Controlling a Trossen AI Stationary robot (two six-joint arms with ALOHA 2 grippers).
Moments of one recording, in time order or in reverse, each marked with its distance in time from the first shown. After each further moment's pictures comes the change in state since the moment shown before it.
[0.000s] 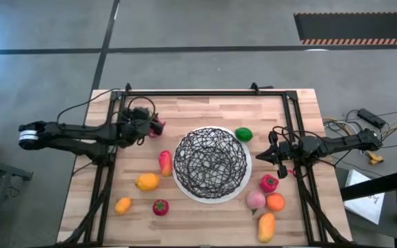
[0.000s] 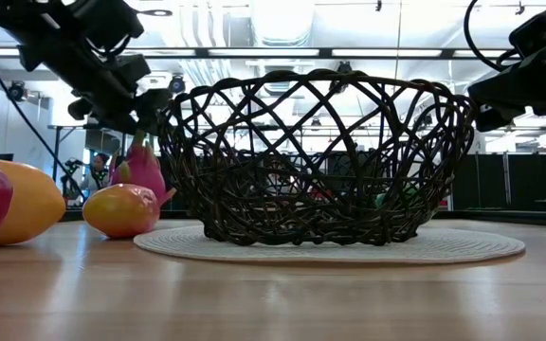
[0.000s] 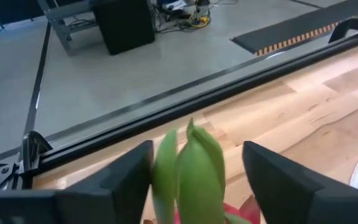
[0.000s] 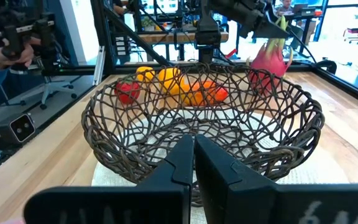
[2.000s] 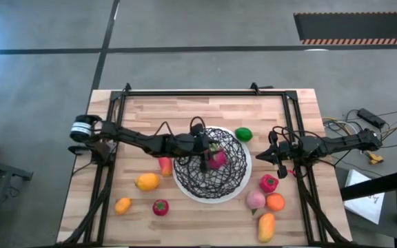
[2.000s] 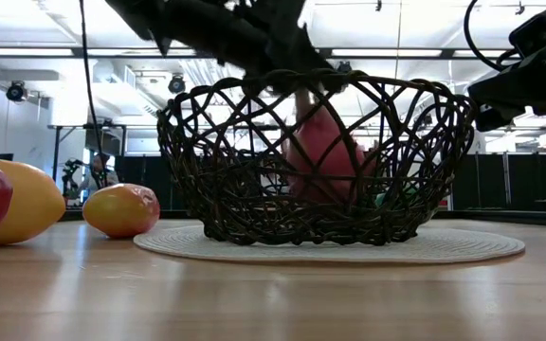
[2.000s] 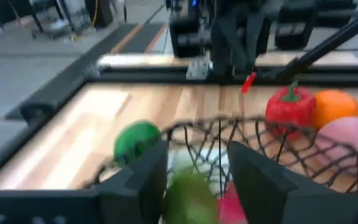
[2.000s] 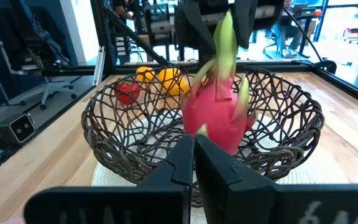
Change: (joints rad) left arm -0.241 0.711 0.557 0.545 0.644 0.475; right arm 0.000 0.000 0.000 0.000 0.000 0.000
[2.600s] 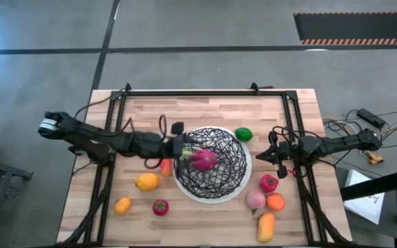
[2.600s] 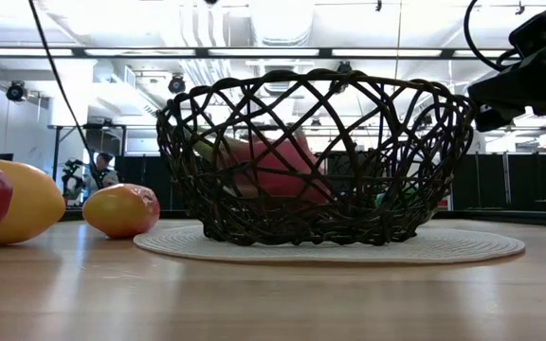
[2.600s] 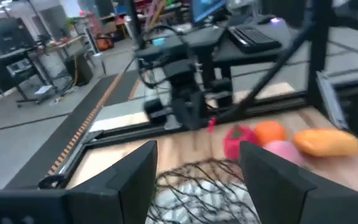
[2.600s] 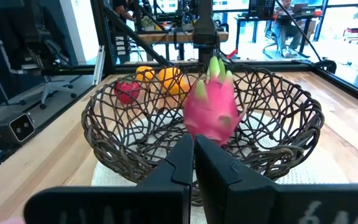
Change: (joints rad) left arm -0.167 -0.378 -0.037 -0.235 -0.032 0.179; right arm 0.000 0.001 0.000 0.000 0.001 0.000
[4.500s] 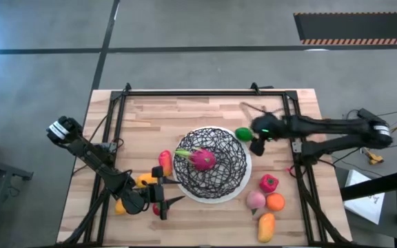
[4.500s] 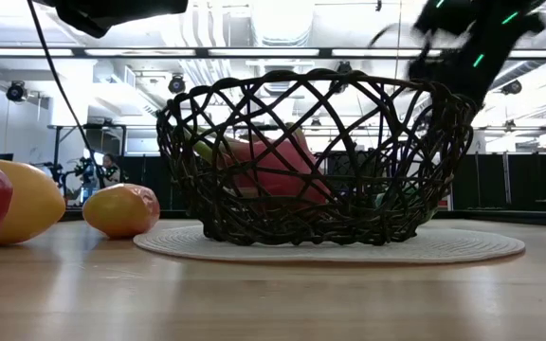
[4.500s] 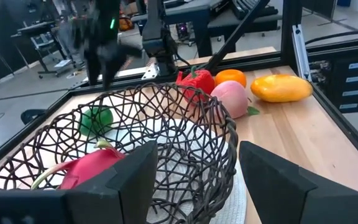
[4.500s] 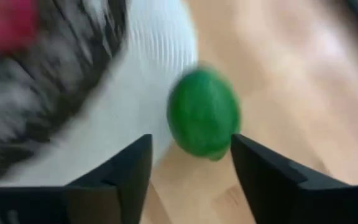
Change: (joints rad) left arm -0.499 0.171 -0.284 0.301 -0.589 -0.284; right arm -0.399 0.976 0.689 -0.653 0.097 0.111
